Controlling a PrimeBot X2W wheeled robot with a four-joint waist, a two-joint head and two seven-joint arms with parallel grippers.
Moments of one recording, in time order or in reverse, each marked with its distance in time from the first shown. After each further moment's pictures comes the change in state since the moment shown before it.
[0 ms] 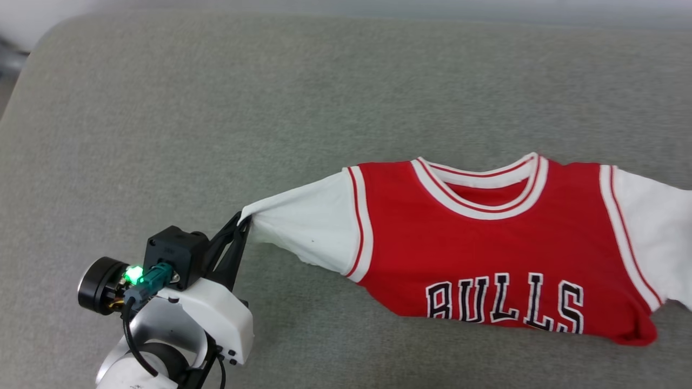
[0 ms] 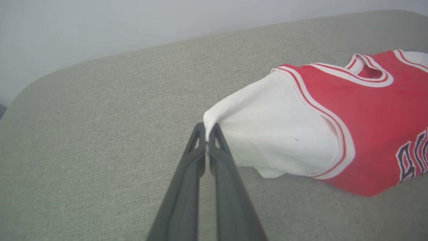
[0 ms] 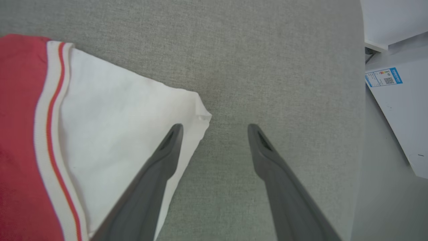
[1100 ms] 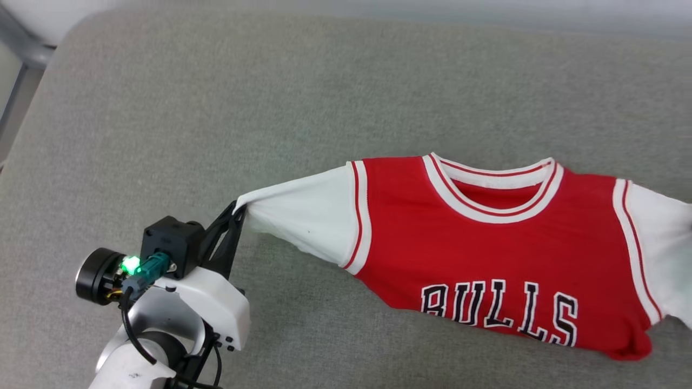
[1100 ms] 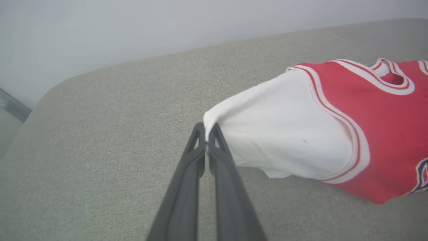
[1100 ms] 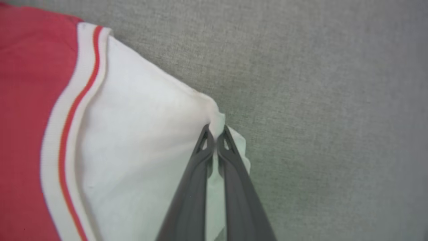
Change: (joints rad) left arm -0.044 -0.001 -0.014 0.048 -0.001 0.011 -0.038; right arm -0.051 -0.062 0.204 0.215 0.175 0.000 -0.127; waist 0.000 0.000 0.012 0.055
